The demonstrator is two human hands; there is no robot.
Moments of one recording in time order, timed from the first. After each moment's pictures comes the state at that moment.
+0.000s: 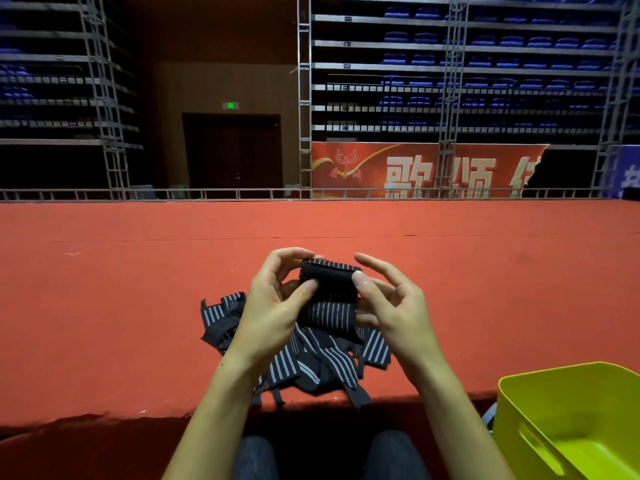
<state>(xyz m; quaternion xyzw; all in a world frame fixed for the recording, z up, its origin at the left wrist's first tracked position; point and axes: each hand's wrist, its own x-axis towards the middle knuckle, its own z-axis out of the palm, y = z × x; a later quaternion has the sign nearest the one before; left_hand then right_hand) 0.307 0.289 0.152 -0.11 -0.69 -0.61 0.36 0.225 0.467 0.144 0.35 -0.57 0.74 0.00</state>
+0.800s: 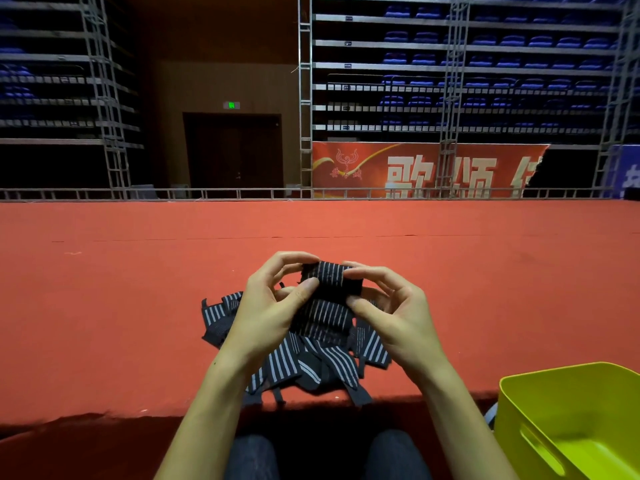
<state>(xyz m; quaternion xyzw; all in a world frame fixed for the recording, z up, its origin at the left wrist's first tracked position) 0.315 0.283 0.156 -0.07 -0.71 -0.61 0.34 0.215 0.470 0.136 0.41 -0.57 0.71 0.02</state>
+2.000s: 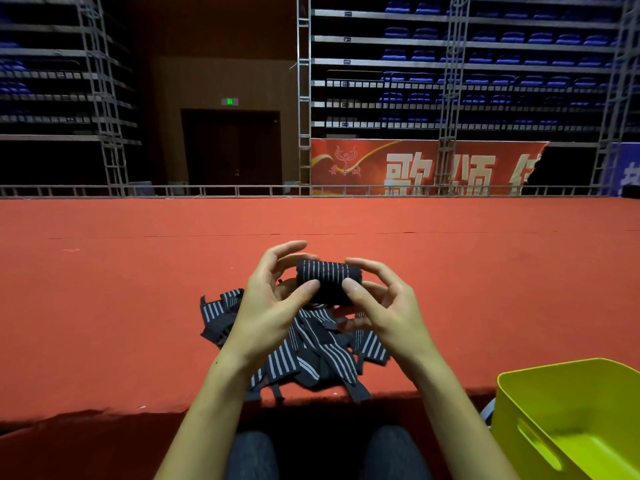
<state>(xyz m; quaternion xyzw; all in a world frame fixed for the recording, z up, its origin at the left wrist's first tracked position) 0.314 0.286 0.151 -0.09 -0.70 -0.62 0.35 0.217 0.463 0.136 0.37 -0.58 0.73 -0.03</state>
